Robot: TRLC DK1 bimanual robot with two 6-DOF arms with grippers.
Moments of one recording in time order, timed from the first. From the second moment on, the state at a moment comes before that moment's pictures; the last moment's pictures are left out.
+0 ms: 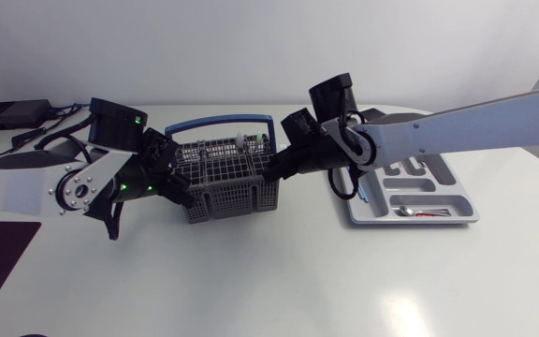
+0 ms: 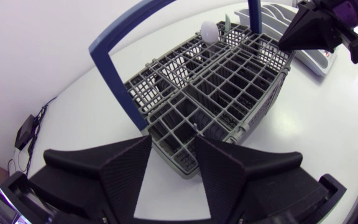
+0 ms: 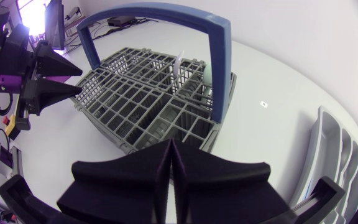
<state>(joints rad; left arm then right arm) -0.35 1.51 0.79 -0.02 -0.13 0.27 0.50 1.87 1.17 -0.01 -0.28 -0.08</state>
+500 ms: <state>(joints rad) -0.34 1.32 0.78 -0.15 -0.12 0.27 0.36 1.82 1.23 0.05 -0.33 -0.07</state>
